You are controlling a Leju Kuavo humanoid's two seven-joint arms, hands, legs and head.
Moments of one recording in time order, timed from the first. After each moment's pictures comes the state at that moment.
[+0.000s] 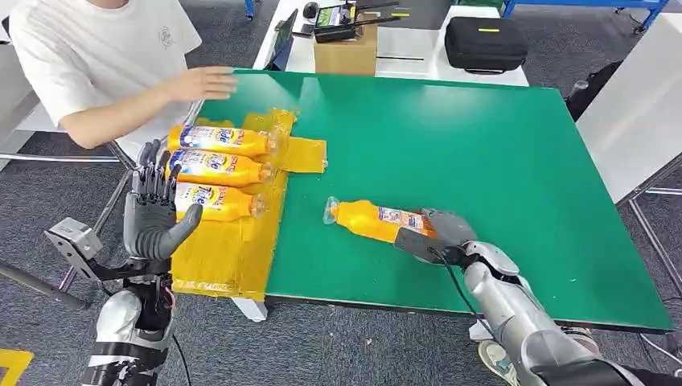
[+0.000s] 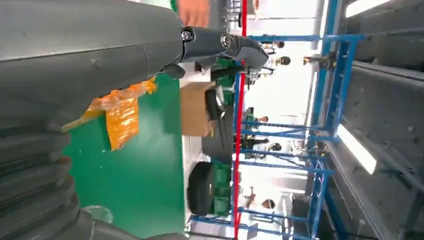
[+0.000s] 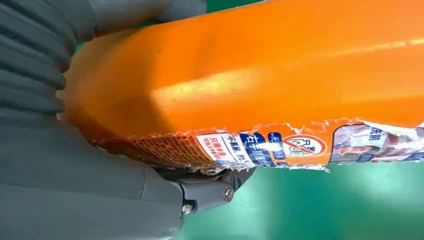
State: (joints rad) left arm -0.11 -0.09 0.01 -1.56 0.12 -0.10 -0.41; right arm -0.66 -0.05 0.42 -0.44 0.96 0.00 -0.28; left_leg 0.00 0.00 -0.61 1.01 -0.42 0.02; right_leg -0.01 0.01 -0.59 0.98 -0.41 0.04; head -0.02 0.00
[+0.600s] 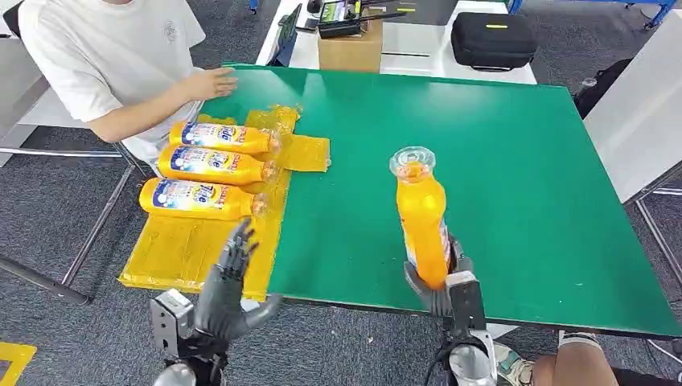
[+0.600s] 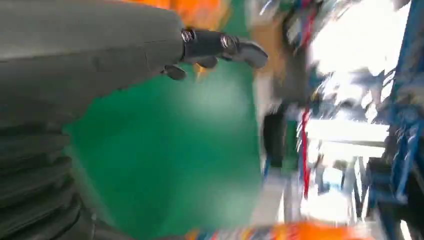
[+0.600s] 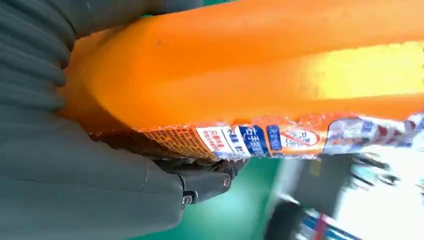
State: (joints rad) left arm 0.19 -0.16 -0.28 -1.57 -0.06 -0.06 -0.42; right arm 0.00 0.14 0.17 -1.32 0.34 -0.19 -0.50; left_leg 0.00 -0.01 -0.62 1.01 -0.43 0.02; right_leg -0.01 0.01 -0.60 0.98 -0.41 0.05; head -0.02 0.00
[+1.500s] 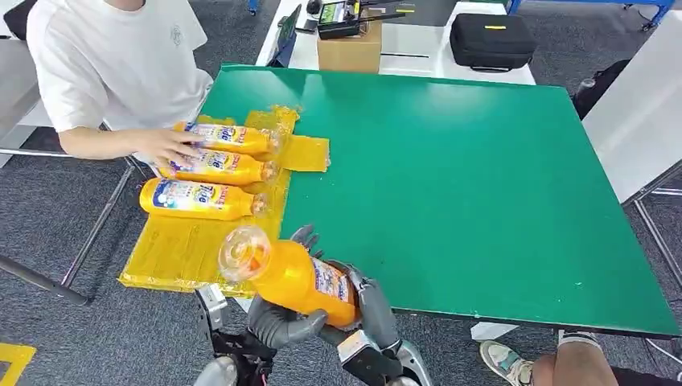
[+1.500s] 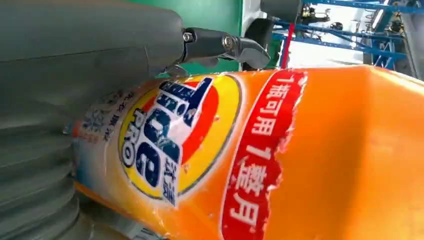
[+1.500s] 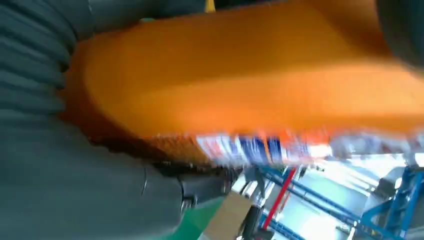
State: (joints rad) left arm 0.09 -0.20 -0.45 -1.44 0.14 -0.15 -0.46; right arm 0.03 0.17 0.59 -1.29 0.54 -0.19 -0.55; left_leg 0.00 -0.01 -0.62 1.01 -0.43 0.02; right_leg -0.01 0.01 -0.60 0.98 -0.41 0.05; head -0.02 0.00
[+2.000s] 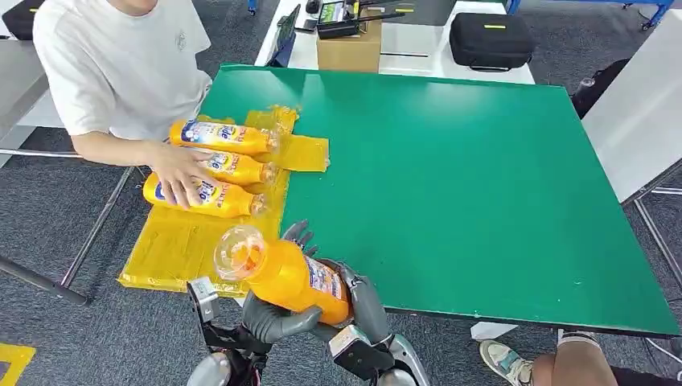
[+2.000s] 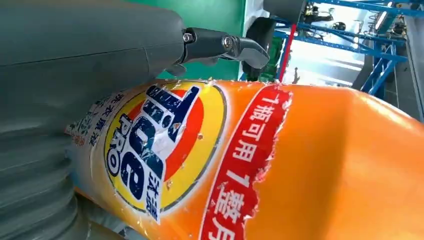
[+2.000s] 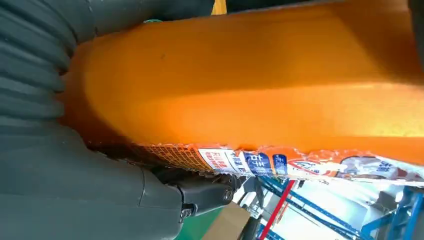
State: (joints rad) left arm 0.08 -0.20 -0.42 -1.45 0.19 -0.21 -0.43; right arm -0.03 0.17 0.62 -1.21 0.52 -0.19 -0.54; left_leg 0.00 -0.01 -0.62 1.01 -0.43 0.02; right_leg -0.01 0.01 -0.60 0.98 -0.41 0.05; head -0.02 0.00
